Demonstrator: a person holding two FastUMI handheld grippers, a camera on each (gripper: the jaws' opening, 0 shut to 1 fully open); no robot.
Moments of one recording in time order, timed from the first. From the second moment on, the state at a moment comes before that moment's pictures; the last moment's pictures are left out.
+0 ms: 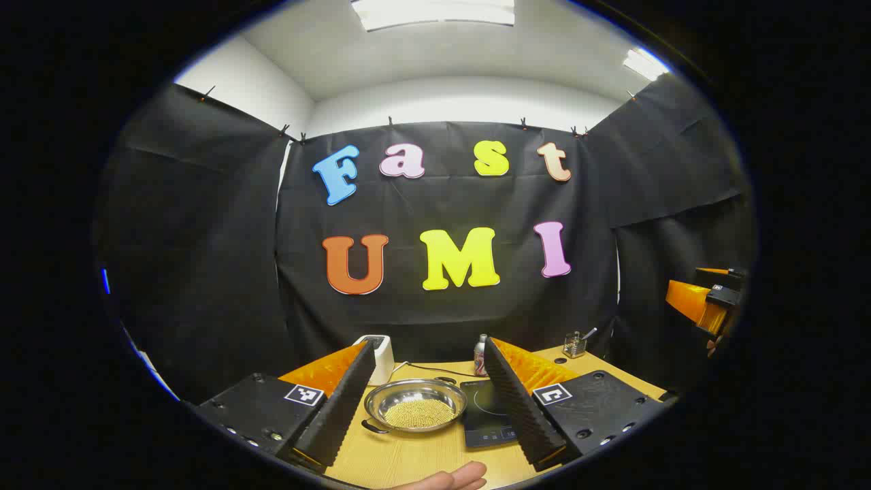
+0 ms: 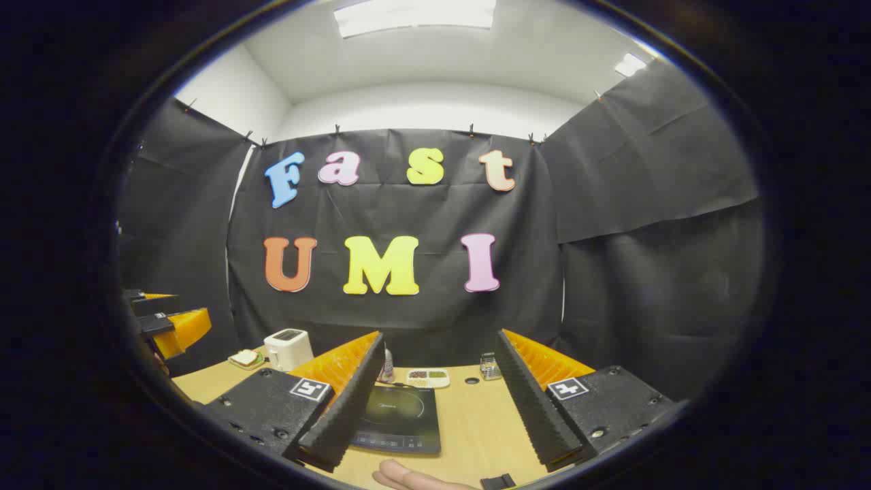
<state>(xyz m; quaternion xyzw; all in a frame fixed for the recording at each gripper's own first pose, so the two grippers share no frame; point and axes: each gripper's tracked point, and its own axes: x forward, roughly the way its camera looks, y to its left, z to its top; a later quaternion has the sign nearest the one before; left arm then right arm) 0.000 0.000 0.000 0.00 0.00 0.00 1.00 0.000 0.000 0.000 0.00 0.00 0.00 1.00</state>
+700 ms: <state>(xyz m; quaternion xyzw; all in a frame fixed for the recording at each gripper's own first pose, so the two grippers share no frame) 0.012 0.011 0.003 -0.02 -0.02 0.02 1.00 -0.008 0.006 0.005 -0.01 -0.02 0.01 1.00</state>
